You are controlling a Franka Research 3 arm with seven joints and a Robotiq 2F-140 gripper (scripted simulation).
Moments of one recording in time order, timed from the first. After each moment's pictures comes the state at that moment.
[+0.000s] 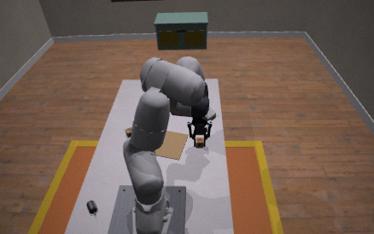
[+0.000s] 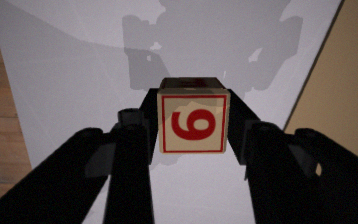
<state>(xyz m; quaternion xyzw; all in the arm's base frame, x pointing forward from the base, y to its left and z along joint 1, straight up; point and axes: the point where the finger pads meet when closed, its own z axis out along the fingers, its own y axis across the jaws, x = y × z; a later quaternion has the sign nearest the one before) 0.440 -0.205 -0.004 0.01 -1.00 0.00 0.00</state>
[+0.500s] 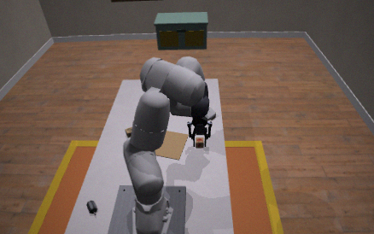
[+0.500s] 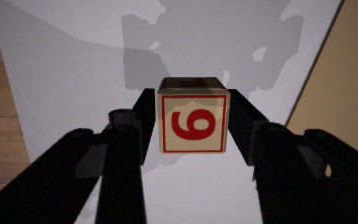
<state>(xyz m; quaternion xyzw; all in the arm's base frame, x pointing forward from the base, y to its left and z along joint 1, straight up) 0.440 -0.205 -0.004 0.01 -1.00 0.00 0.00</state>
